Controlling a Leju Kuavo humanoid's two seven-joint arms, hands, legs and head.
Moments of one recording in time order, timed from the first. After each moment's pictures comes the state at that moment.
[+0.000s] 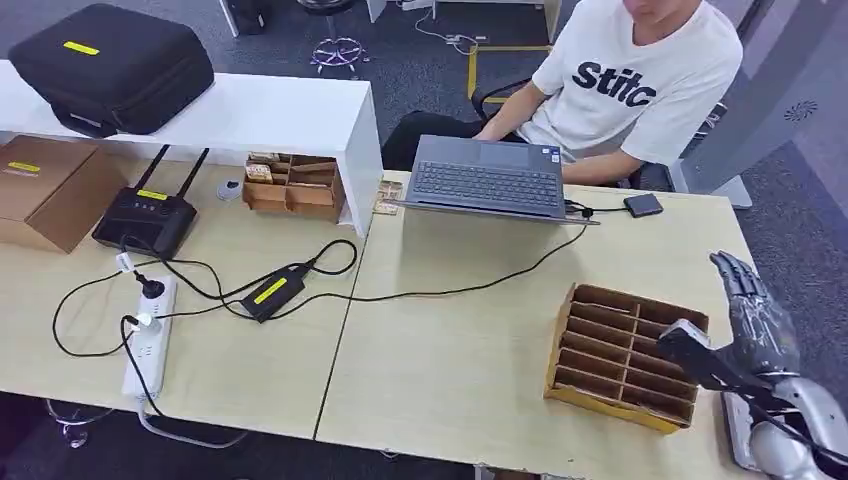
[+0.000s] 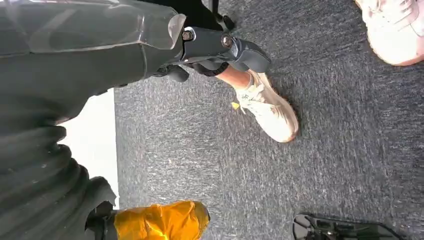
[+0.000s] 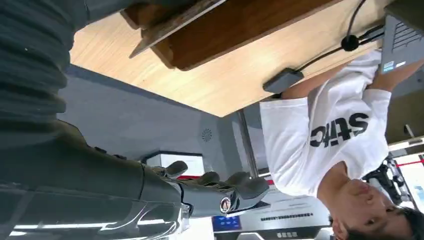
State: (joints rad) left arm -0.04 0.06 0.60 -0.19 -0.80 -0.05 0.24; right arm -0.13 -0.53 0.00 -1.33 0.62 -0.22 -0.20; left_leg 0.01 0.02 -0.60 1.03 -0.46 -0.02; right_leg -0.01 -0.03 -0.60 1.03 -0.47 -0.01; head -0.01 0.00
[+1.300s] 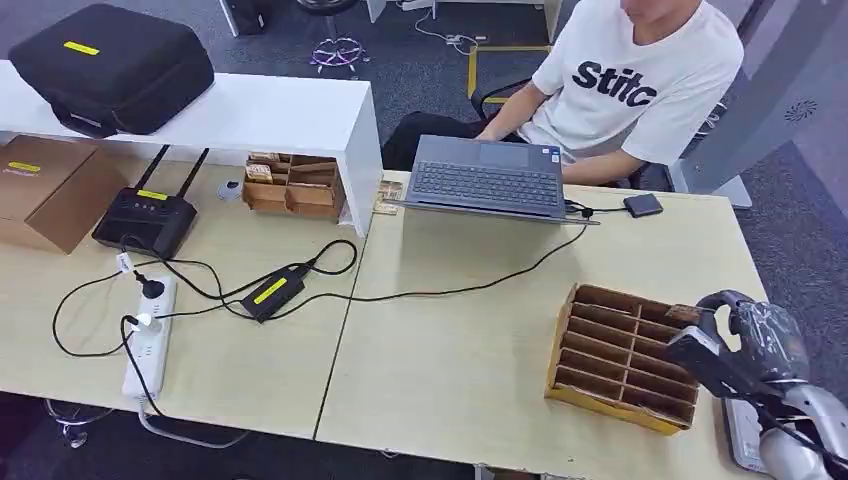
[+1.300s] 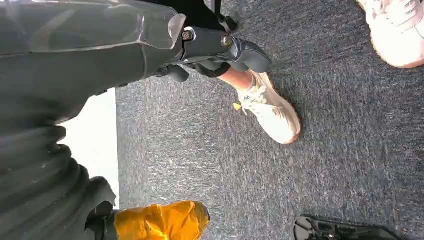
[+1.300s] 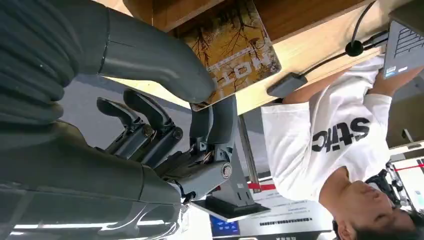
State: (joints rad) left arm -0.04 0.06 0.63 -0.19 -0.82 -0.05 0.24; right arm -0.11 -0.53 -0.03 -1.33 0.61 -0.20 -0.24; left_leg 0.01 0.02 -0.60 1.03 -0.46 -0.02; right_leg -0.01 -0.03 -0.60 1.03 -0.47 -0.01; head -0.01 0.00
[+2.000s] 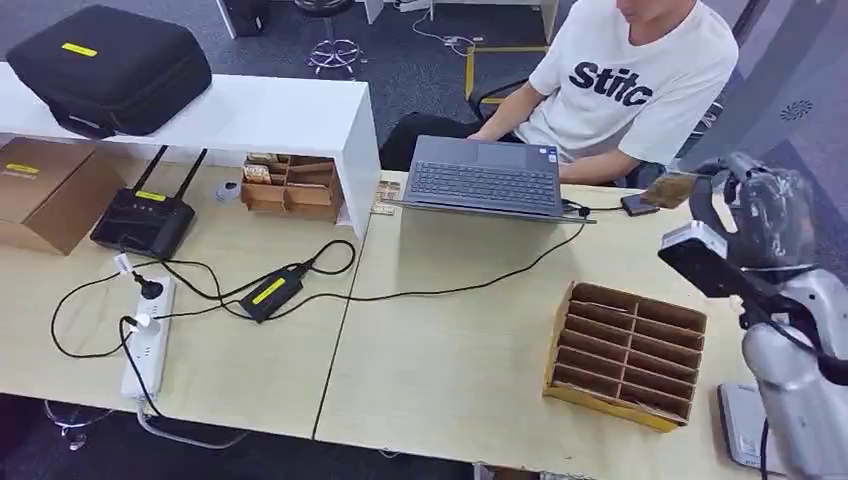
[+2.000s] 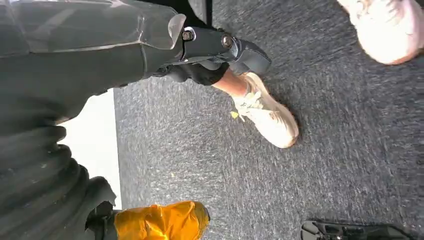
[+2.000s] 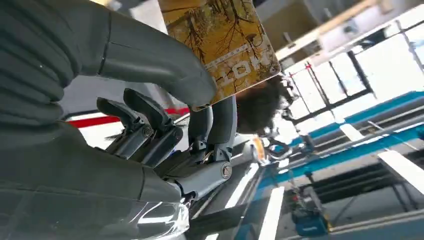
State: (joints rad) left arm -0.06 0.05 0.63 -0.19 -0.92 -0.06 0.23; right arm -0.53 -0.45 0.13 -1.48 0.57 -0.20 -0.21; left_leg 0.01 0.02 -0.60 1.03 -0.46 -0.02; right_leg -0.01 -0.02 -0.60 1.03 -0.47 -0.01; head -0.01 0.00
